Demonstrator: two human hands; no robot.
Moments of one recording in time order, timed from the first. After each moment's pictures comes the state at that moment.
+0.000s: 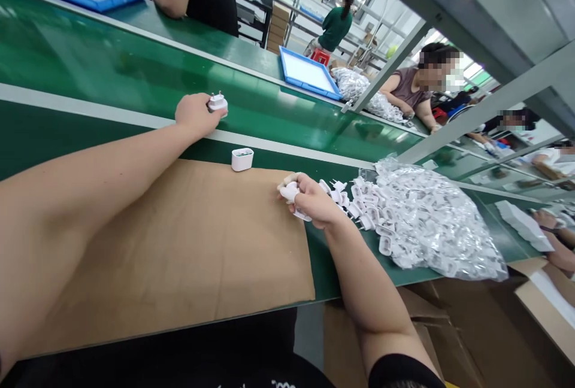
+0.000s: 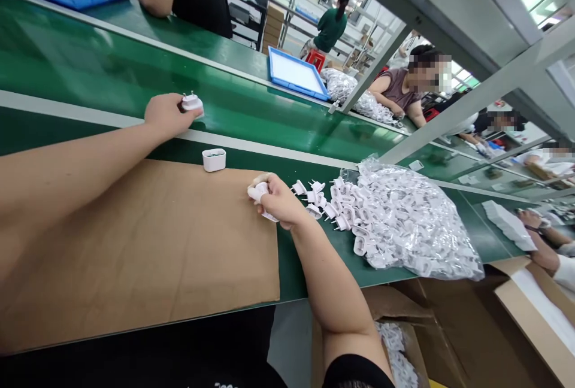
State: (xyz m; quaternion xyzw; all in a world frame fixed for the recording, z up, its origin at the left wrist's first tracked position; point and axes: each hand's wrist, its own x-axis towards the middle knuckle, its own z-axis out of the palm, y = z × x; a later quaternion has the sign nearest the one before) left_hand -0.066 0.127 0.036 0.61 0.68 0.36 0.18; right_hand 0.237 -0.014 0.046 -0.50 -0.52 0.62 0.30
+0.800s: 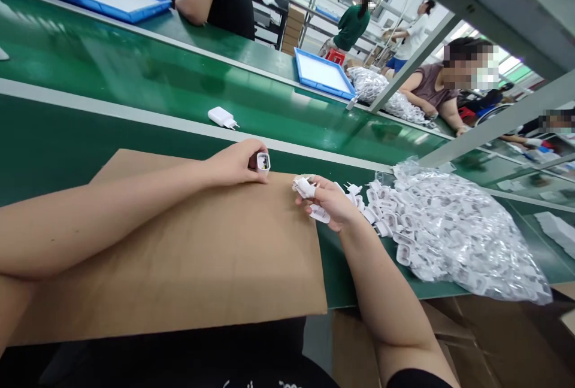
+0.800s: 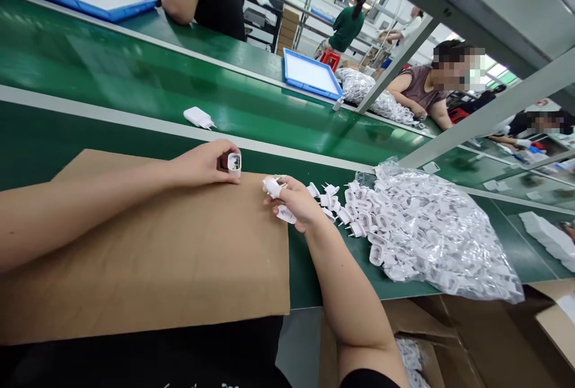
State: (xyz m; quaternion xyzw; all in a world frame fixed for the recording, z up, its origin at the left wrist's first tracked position) left_hand -0.017 0.038 0.033 0.77 0.51 0.24 0.29; right_hand 0.239 -0.009 0.051 -0.50 -0.43 0.67 0.34
